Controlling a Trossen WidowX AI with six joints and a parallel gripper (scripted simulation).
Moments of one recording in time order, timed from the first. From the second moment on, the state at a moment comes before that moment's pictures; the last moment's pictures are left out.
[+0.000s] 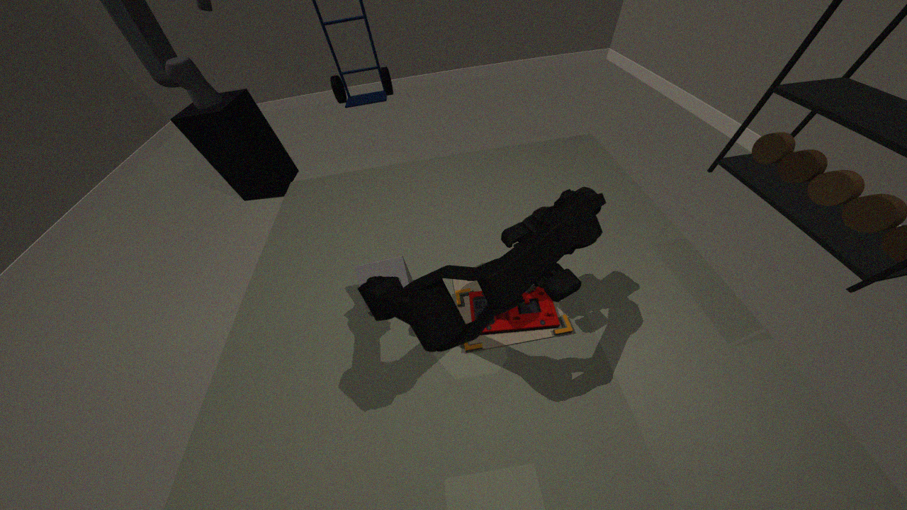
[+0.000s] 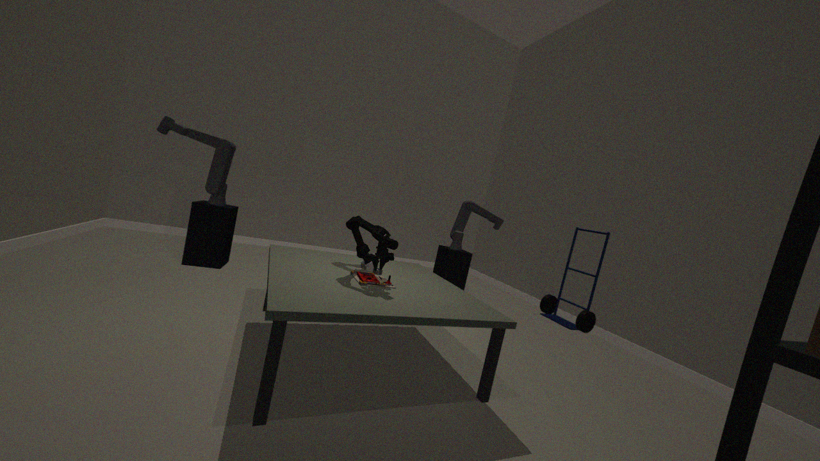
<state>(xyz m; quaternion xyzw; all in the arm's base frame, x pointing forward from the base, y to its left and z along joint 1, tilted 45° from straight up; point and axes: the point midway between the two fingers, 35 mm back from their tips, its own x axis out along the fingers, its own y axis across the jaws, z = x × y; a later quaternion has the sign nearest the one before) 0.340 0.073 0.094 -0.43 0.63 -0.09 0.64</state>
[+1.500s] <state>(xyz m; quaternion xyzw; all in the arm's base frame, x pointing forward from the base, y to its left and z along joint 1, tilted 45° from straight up) 0.337 0.034 0.107 -0.30 0.60 -0.23 0.71</state>
